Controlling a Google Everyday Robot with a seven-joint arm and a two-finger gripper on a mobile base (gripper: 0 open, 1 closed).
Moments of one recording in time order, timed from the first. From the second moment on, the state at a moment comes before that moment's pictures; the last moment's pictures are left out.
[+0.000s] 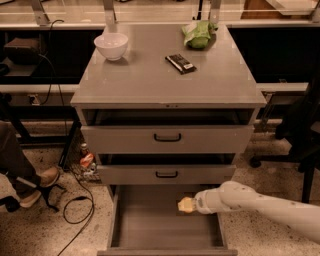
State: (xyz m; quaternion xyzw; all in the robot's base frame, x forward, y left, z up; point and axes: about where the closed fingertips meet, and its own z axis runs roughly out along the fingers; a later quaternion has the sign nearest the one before) arm 0.523 -0.118 0.367 -0.11 0.94 0.28 0.17
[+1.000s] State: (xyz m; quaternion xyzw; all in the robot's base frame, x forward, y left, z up) arm 0.464 -0.112 0.596 -0.25 0.83 0.34 0.35
